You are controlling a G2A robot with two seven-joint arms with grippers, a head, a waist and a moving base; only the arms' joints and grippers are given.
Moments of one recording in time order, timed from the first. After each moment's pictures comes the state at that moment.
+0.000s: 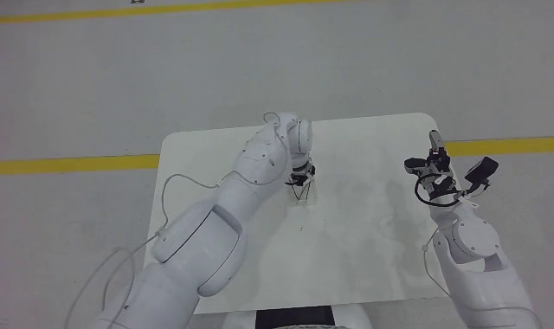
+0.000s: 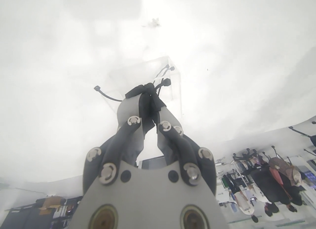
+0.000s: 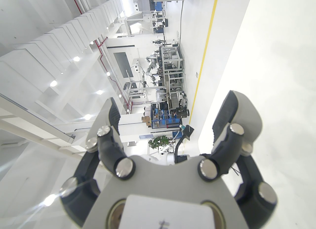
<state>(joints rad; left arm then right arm) 0.45 -1.86 -0.81 -0.33 0.77 0.27 -1.19 -1.73 -1.15 1.60 -1.80 0.42 0.00 0.00</state>
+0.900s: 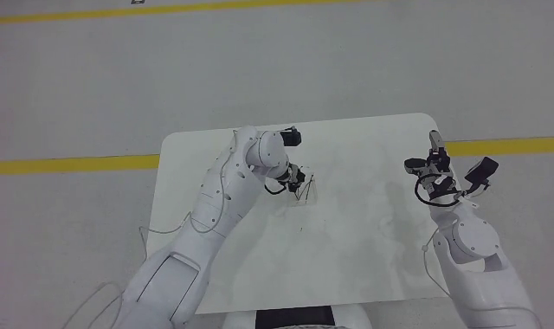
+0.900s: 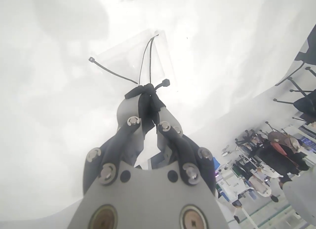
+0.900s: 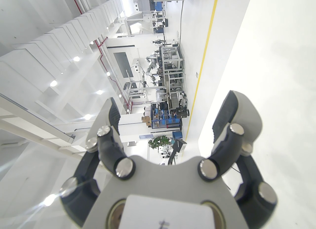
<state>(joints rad) 0.82 -1.61 -1.02 -1.07 0.90 0.19 -1.39 -1.73 -1.15 1.60 -1.80 0.42 0.00 0.00</state>
